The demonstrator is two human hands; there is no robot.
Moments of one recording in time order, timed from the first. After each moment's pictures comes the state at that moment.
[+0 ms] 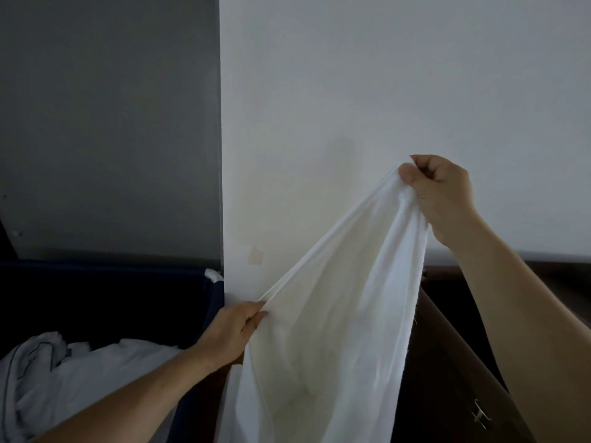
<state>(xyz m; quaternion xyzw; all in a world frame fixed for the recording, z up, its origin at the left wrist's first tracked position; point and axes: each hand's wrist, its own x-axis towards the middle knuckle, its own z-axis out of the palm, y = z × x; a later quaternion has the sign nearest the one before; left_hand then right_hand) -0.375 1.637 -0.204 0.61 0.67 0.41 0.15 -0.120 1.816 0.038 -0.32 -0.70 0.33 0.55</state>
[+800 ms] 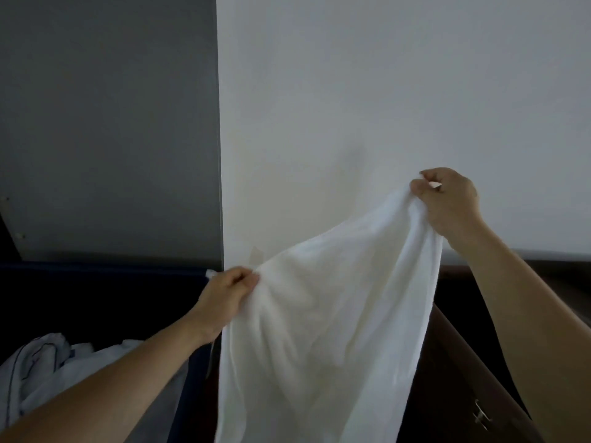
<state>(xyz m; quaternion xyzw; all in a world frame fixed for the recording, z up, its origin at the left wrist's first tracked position) -0.377 1.644 -0.143 0.44 0.63 0.58 0.26 -0.102 1.833 0.026 -0.43 -0.74 0.18 0.49</state>
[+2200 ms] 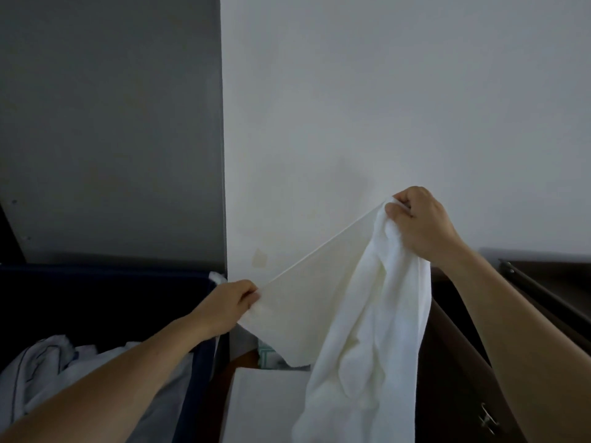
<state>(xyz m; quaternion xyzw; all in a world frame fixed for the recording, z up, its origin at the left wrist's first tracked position) -0.410 1.652 -0.163 0.57 0.74 0.29 0.18 -0.119 1.820 0.001 -0.41 -0.82 0.12 0.39</state>
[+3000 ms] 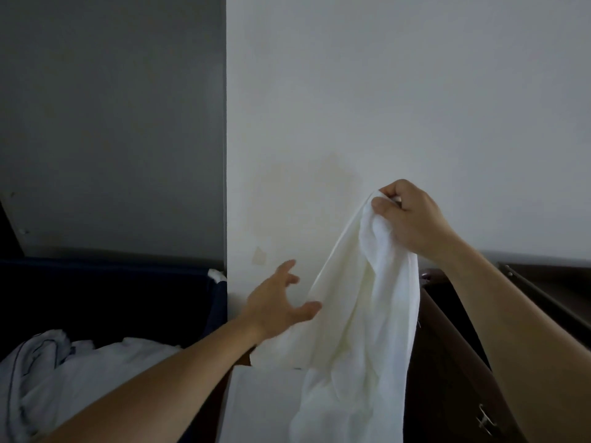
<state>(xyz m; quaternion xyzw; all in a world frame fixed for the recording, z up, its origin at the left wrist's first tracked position) -0.337 1.682 -0.158 0.56 0.70 0.40 0.18 -0.136 1.803 0.013 -0.35 -0.83 0.18 0.39</state>
